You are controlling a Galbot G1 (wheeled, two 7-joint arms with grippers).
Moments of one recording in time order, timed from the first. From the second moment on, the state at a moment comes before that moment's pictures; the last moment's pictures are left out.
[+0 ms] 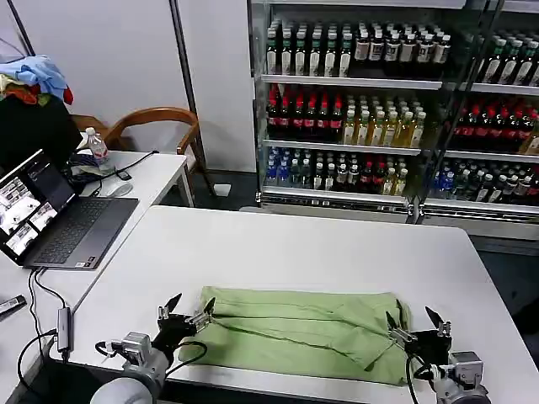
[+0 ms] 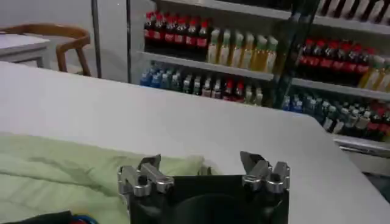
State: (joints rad) left arm 1.38 -0.92 -0.25 -2.03 -0.67 0.24 -0.32; right arm -1.69 1.10 0.67 2.26 0.37 -0.46 0.18
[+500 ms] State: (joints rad) left arm 1.36 -0.94 -0.20 -1.98 -0.67 0.25 -0.38; right arm -1.71 1.12 0.70 2.29 0.30 -0.44 0.17
